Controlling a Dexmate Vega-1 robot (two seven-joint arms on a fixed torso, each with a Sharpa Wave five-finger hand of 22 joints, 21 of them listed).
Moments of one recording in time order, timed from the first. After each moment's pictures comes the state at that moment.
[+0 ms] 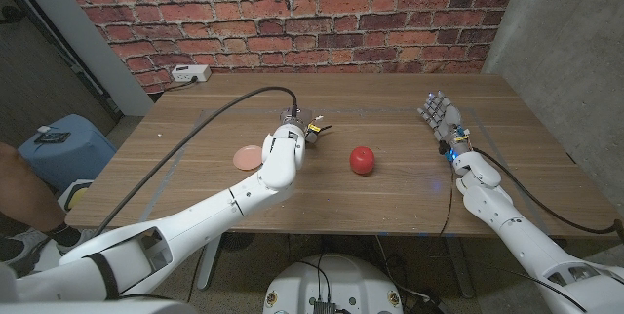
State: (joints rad) left arm 0.63 0.50 0.95 -1.81 1.22 0.84 -0.47; left_hand 0.92 0.02 0.42 -0.16 0.38 0.80 0.11 0.30 0.29 0.77 -0.02 0.49 0.57 0.62 0.00 0.24 0.19 0.41 0.13 0.24 0.19; right arm -0.87 -0.45 -0.24 -1.13 0.85 0.38 0.16; right_hand 0.31 0.16 0.36 -0.09 0.18 0.21 0.01 0.19 0.19 0.15 0.04 0.20 0.20 0.10 -0.03 0.21 0.21 0.34 -0.04 0.19 0.17
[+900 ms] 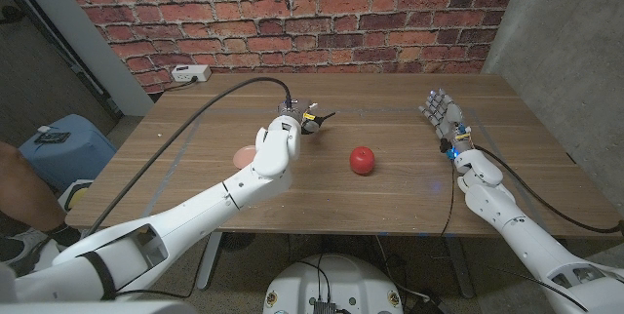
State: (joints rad) left arm 0.63 0.51 0.90 -1.87 1.03 0.85 -0.34; left_hand 0.93 0.02 0.41 -0.16 0.38 0.79 0.11 0.30 0.30 0.76 -0.03 0.49 0.58 0.61 0.01 0.23 0.19 0.41 0.13 0.24 0.19; right arm -0.88 -0.46 -0.24 -1.17 0.83 0.38 0.13; right_hand 0.31 0.16 0.36 -0.09 0.18 0.21 0.01 0.19 0.19 0.15 0.04 0.20 0.20 0.10 -0.03 0.21 0.21 0.34 -0.04 0.19 0.17
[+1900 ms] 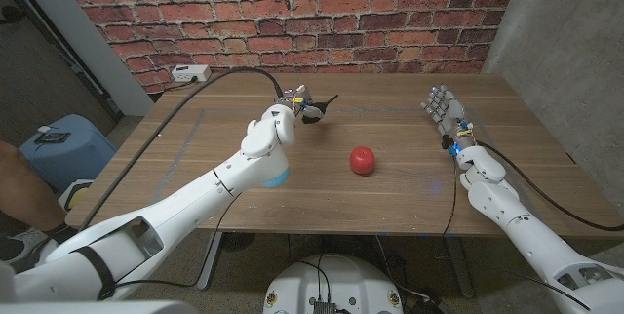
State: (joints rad) left arm 0.62 0.52 0.79 -1.92 0.63 0.86 -0.12; left_hand 0.94 0.03 0.40 -0.16 0.38 0.81 0.10 0.30 0.31 0.77 -0.04 0.50 0.59 0.62 0.00 0.23 0.19 0.41 0.13 0.24 0.19; right arm -0.88 -0.49 -0.24 -1.22 0.82 0.36 0.10; right_hand 0.31 0.16 0.36 -0.09 0.18 0.21 0.01 0.19 0.19 0.15 0.04 0.20 0.20 0.10 -0.03 0.21 0.21 0.34 -0.04 0.19 0.17
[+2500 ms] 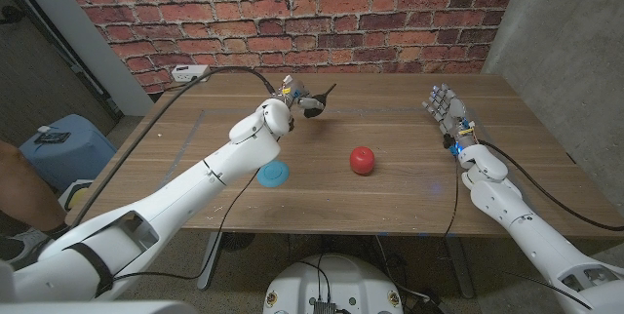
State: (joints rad) left arm 0.61 0.53 0.73 -1.92 0.33 0.84 0.03; left_hand 0.95 0.04 0.40 -0.16 0.38 0.82 0.09 0.31 0.32 0.78 -0.04 0.50 0.59 0.62 0.00 0.23 0.19 0.41 0.13 0.24 0.19; right arm -0.89 -0.50 -0.24 -1.24 0.81 0.35 0.08; right_hand 0.31 0.16 0.36 -0.09 0.18 0.21 0.01 0.19 0.19 0.15 0.04 0.20 0.20 0.10 -0.03 0.21 0.21 0.34 -0.04 0.19 0.17
